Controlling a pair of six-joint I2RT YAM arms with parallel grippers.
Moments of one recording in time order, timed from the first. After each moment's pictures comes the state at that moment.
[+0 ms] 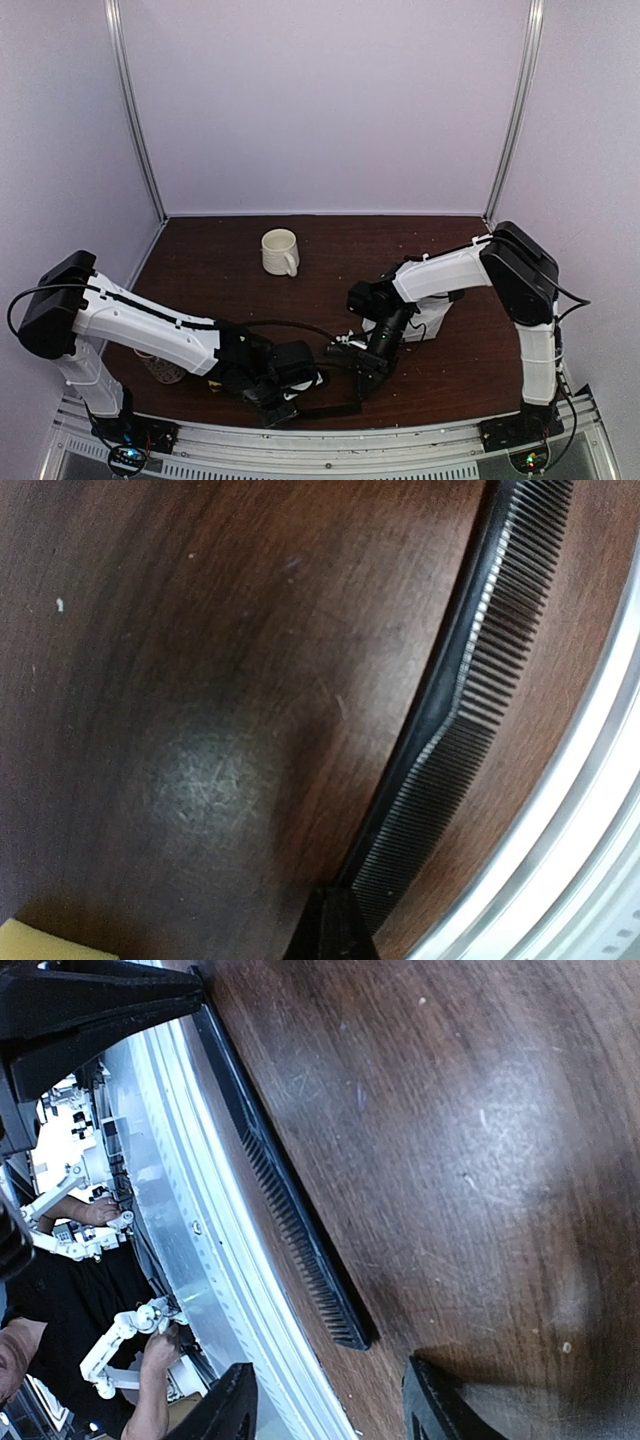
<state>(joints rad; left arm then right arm) -1.36 1.71 0.96 -0.60 -0.05 -0.25 0.87 2.09 1.31 -0.99 -0.84 -0.21</state>
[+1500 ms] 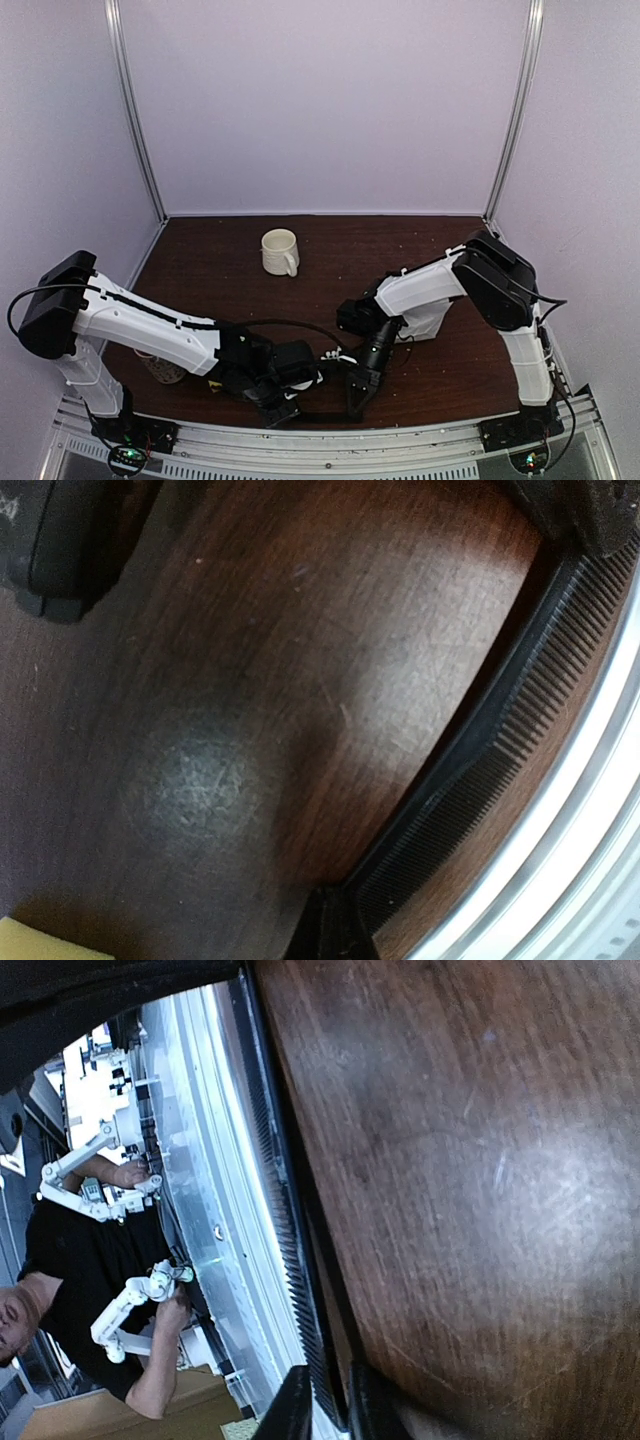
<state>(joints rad) -1.36 1.71 0.96 -0.59 -0.05 -0.28 0.92 2.21 1.37 -1.04 -0.98 -0.33</state>
